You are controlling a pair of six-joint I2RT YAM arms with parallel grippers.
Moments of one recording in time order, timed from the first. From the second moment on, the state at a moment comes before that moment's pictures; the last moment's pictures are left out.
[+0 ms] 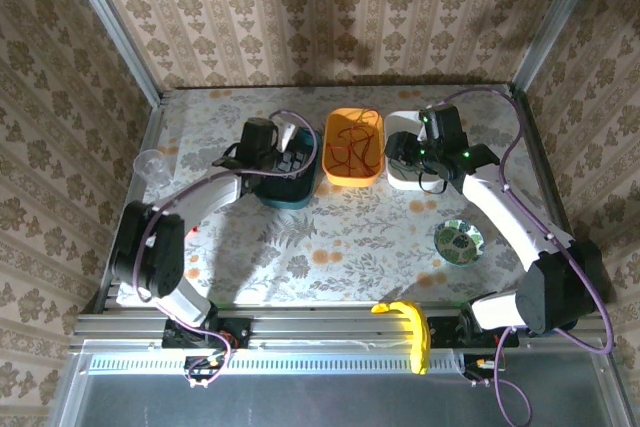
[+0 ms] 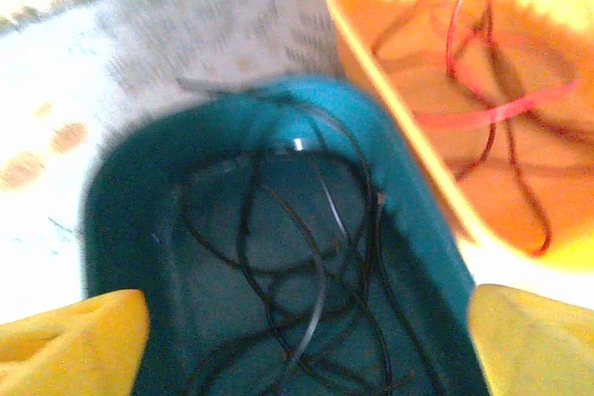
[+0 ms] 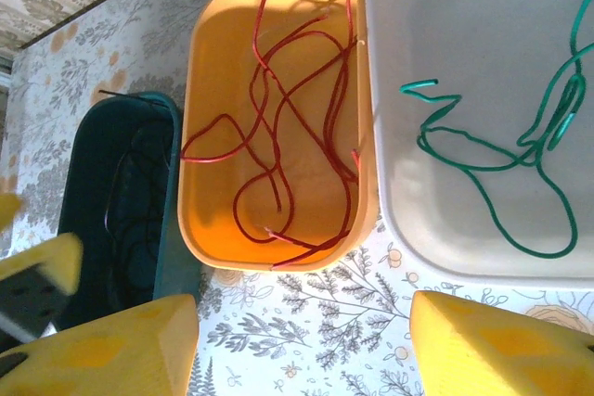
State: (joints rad) left arm -0.48 1.56 1.04 -0.09 0.03 0.07; right arm 0.27 1.38 1.16 -0.54 -0.09 0.60
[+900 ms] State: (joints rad) left arm -0.23 1.24 0.42 0.22 -0.75 -0.07; right arm 0.18 1.42 0.54 0.26 0.56 0.15
